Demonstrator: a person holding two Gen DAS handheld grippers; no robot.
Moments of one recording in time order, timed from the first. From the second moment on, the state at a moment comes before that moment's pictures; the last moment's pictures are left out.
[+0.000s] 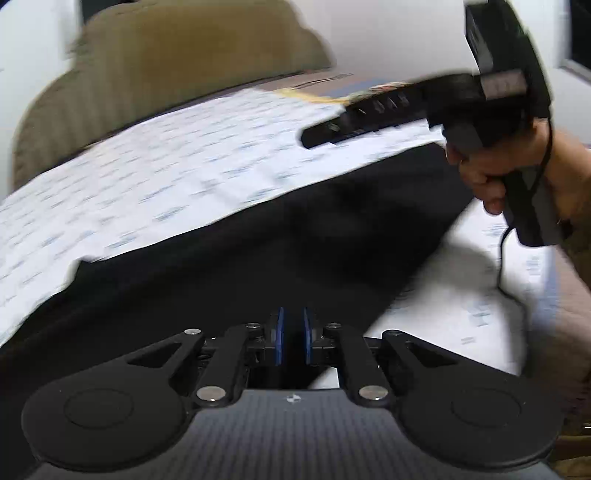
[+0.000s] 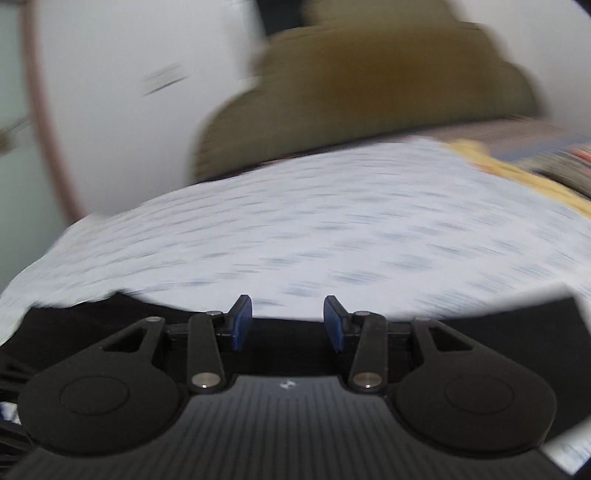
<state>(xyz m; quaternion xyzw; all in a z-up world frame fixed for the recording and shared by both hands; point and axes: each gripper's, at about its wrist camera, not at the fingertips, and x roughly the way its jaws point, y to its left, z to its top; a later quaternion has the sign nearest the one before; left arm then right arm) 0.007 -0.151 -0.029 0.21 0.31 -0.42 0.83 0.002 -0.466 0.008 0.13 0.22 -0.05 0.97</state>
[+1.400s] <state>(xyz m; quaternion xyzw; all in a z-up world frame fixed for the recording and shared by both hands) 0.040 -0.046 -0.030 0.16 0.35 -0.32 0.87 -0.008 -0.369 0.031 -0.12 0.24 0.05 0.96</state>
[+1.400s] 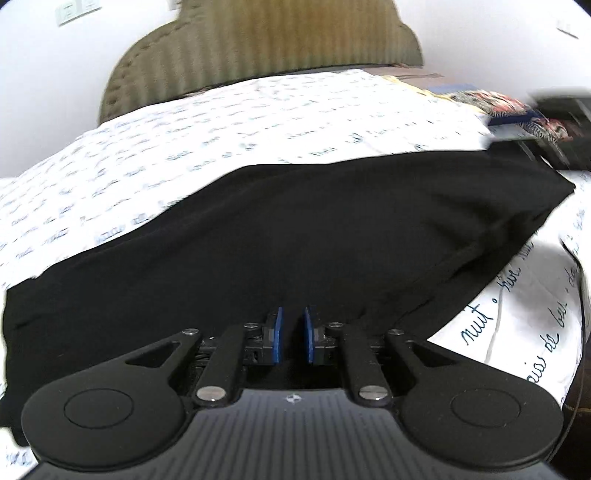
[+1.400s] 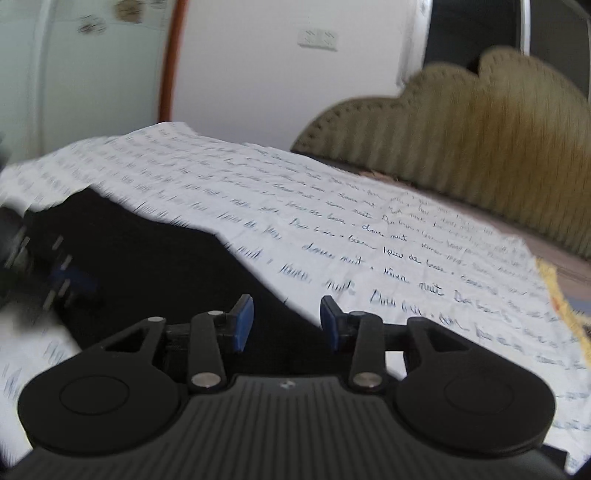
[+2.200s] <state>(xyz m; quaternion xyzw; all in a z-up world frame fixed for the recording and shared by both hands) 0.040 -0.012 -0.003 0.11 0.36 -0.25 0.89 -0.026 -0.270 -0.014 -0.11 0.31 0.17 0.93</state>
